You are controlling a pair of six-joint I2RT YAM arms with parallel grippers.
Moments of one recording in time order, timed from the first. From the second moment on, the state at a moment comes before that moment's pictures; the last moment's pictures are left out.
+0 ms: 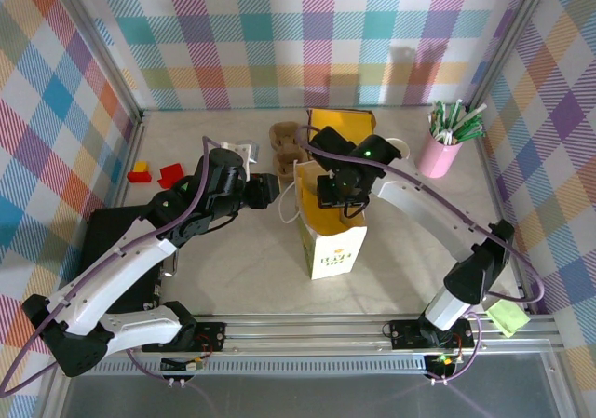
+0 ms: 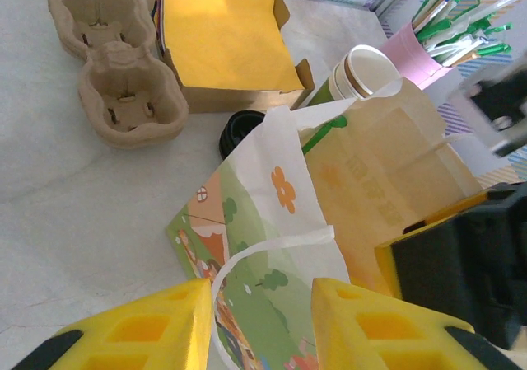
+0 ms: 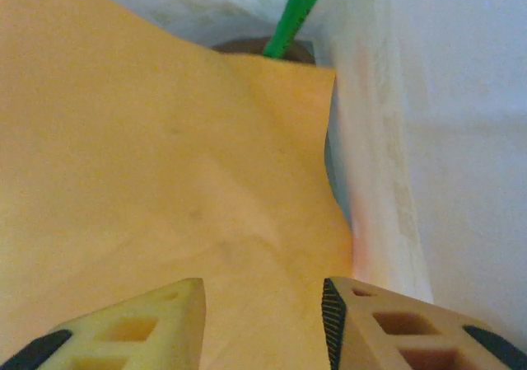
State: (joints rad) left arm -0.73 1.12 1.24 -0.70 -0.07 -0.59; right arm 0.83 1.63 1.77 -1.36 0.13 0.67
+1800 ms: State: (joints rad) left arm -0.48 0.89 0.82 -0.38 -0.76 -0.32; right arm -0.01 0.87 0.90 -0.70 0.17 0.31
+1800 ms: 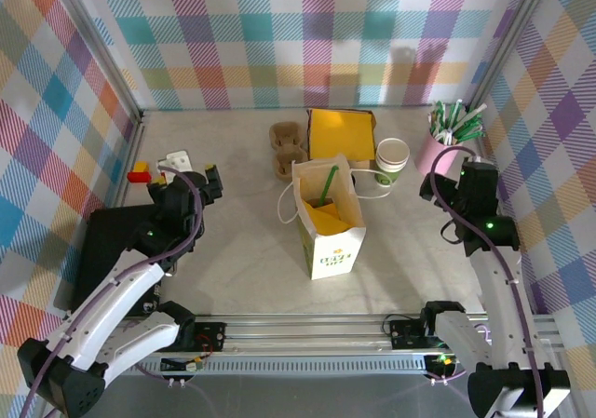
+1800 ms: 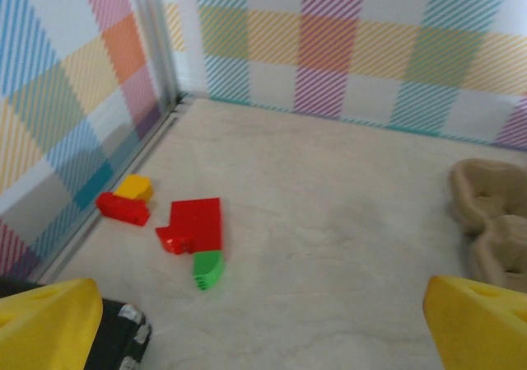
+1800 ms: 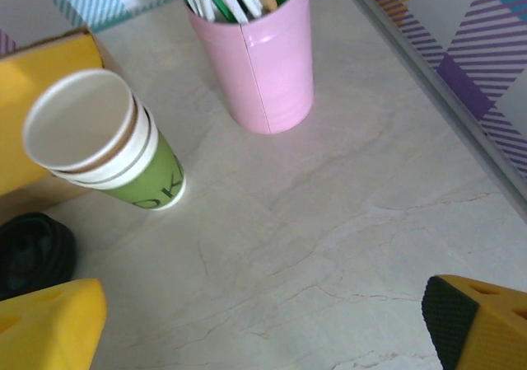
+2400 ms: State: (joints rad) left arm -0.26 1.01 0.39 0.14 -0.67 -0.23; right arm -0.01 1.10 0.46 0.05 0.03 0.11
